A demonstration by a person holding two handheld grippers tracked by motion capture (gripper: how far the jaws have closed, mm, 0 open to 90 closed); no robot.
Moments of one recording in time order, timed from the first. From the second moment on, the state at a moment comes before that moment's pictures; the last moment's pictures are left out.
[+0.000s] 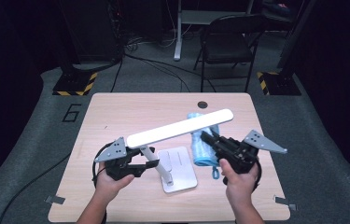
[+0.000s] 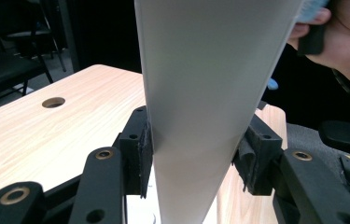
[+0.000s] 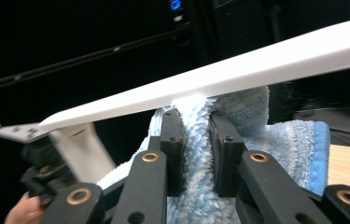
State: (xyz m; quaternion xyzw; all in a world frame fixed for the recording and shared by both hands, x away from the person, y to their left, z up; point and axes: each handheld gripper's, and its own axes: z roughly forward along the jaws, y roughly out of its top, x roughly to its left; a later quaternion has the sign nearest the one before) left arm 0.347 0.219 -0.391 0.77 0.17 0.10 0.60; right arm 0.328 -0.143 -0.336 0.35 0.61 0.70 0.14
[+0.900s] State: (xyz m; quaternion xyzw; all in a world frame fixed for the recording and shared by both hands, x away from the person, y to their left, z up) left arm 0.345 0.213 -0.389 0.78 0.18 0.11 0.59; right arm 0.323 -0.078 -0.337 0.29 0.66 0.69 0.09
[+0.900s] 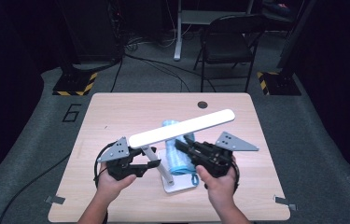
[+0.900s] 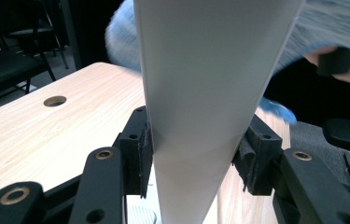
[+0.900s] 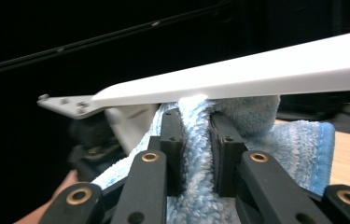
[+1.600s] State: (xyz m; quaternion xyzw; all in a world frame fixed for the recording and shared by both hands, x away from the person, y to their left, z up) left arm 0.345 0.215 -0.388 0.78 0.18 0.11 0.59; right arm 0.327 -0.139 -0.334 0.35 0.61 0.69 0.15
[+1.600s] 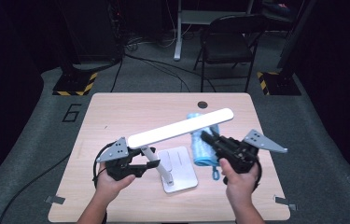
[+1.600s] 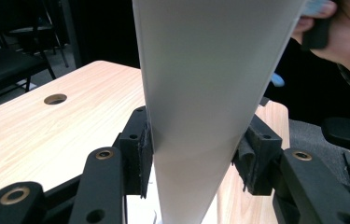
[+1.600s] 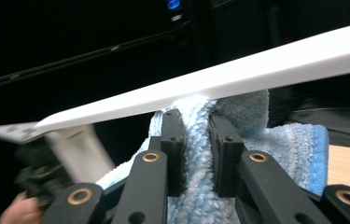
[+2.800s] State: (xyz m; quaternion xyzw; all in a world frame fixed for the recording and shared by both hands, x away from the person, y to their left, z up) left arm 0.349 0.222 -0.390 0.78 0.17 0.09 0.60; right arm 0.330 -0.209 -0.335 0.41 0.57 0.68 0.21
